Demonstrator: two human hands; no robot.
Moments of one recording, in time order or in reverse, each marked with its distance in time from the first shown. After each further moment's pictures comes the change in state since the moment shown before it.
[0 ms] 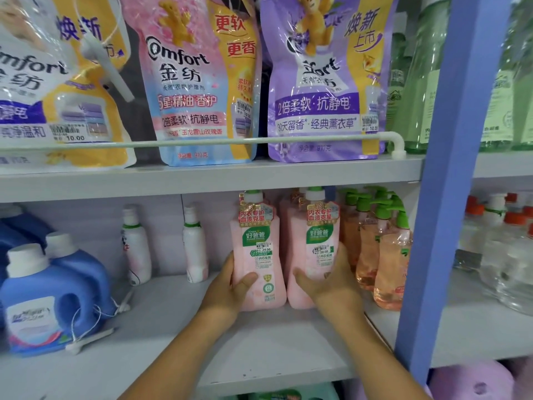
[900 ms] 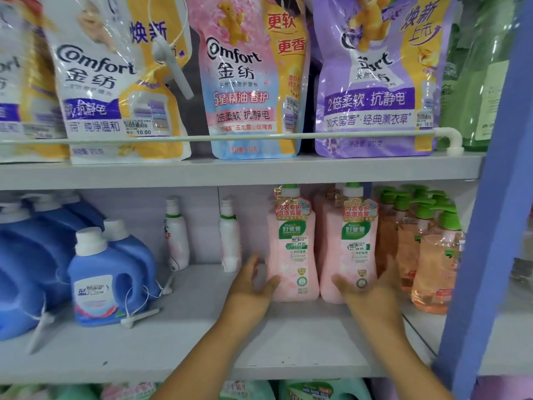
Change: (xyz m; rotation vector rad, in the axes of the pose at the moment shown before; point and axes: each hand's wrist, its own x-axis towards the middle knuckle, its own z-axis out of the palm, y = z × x) left_hand -0.016 -0.017 -0.016 -0.029 0.086 -0.040; right_hand -0.035 -0.007 -0.006 0.058 0.079 0.098
